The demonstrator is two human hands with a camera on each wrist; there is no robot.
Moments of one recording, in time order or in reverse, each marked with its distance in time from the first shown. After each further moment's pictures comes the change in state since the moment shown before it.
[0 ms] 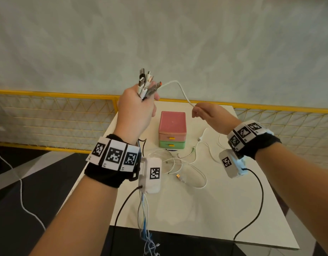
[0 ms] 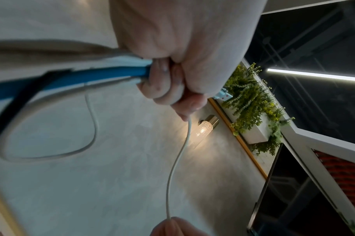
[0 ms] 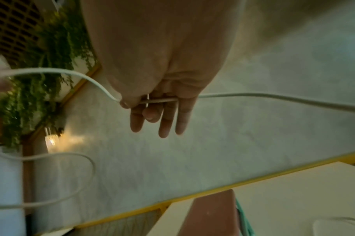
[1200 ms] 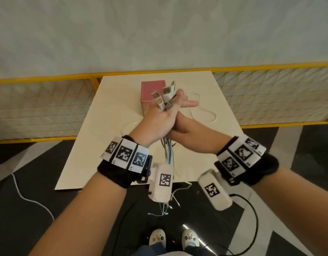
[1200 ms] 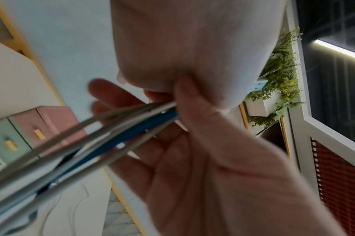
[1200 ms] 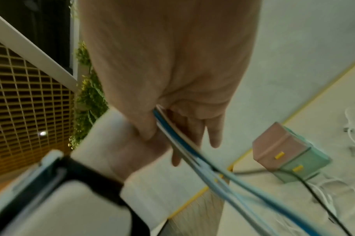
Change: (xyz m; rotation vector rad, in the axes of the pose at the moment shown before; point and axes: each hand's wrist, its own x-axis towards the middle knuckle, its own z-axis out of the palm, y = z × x) left_hand -0.124 0.019 0.041 -0.029 -0.641 -0.047; right_hand -0.159 -0.118 0.035 0.547 -0.254 0.057
